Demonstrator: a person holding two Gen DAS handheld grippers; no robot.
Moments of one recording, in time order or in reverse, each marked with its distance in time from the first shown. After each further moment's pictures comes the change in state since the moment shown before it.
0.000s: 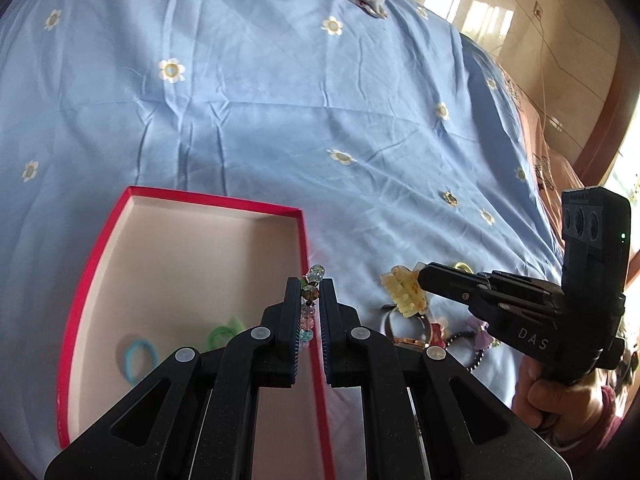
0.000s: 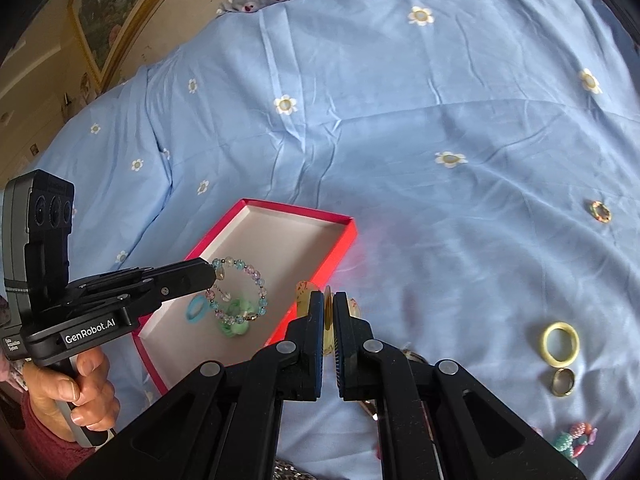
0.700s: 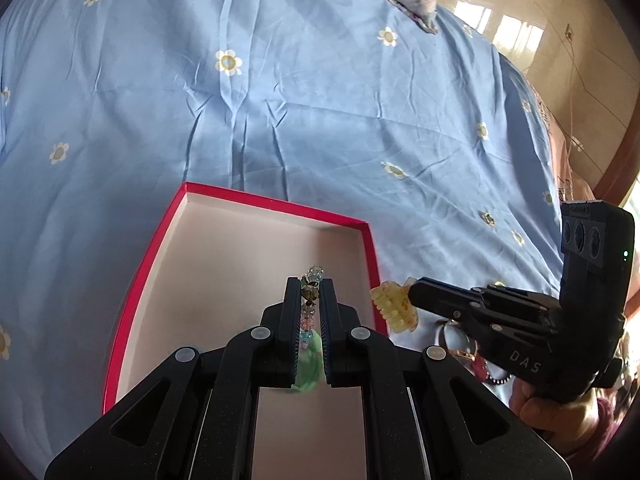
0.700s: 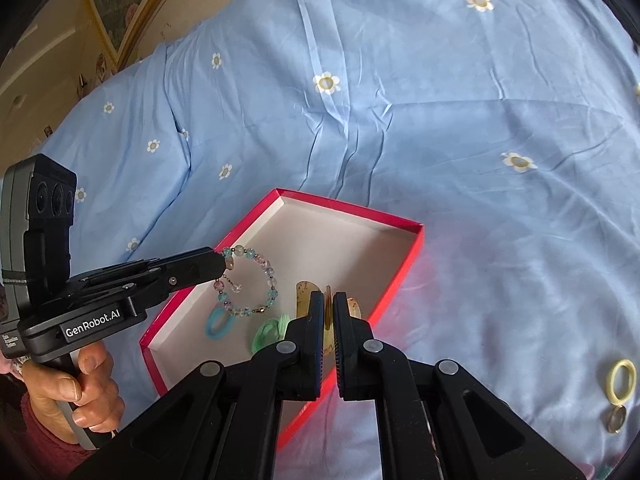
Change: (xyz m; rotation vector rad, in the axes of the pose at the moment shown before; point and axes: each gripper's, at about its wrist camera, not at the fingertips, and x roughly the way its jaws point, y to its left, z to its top) left arm 0.005 0.058 0.007 -0.081 -0.004 0.057; right arm 0.056 0.042 0.014 -0.048 0.054 0.064
